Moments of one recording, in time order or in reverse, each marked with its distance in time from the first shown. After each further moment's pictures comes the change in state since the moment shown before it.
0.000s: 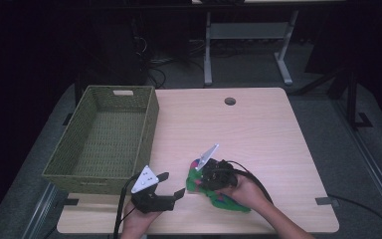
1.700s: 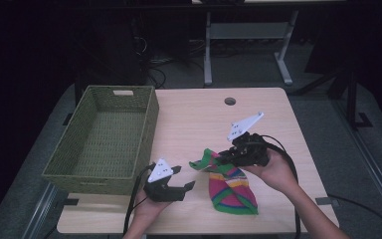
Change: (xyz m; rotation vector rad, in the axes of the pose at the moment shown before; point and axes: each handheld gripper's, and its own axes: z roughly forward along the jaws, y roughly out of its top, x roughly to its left) left arm 0.002 0.019 0.042 0.054 -0.028 0.097; right arm -0.018 -0.005 -0.125 -0.238 -0.023 0.032
